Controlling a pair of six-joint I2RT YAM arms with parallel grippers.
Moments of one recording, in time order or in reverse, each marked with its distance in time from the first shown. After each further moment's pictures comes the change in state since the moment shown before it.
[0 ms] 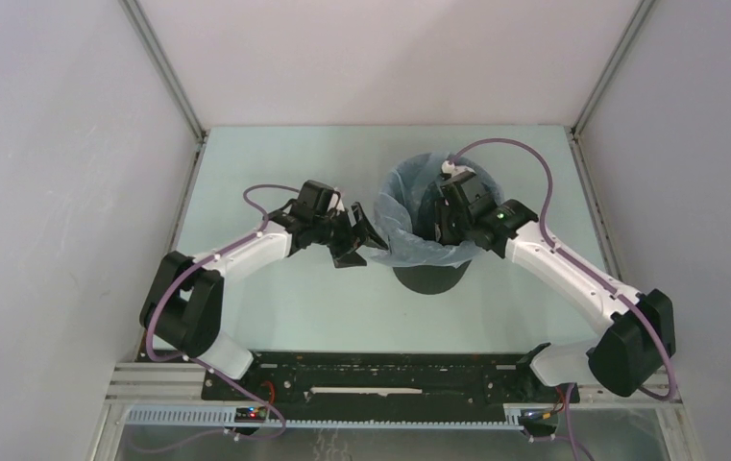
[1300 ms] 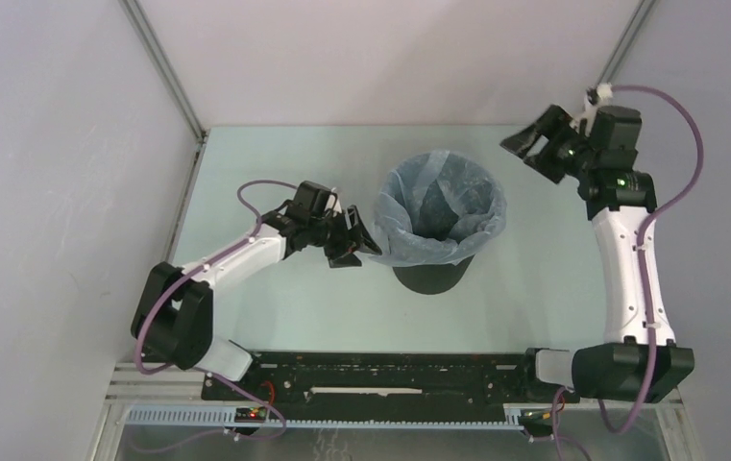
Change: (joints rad) left arm -0.007 -0.072 -0.002 -0.084 -0.050 0.095; right arm -0.645 -0.053 0.366 0.087 -0.544 0.145
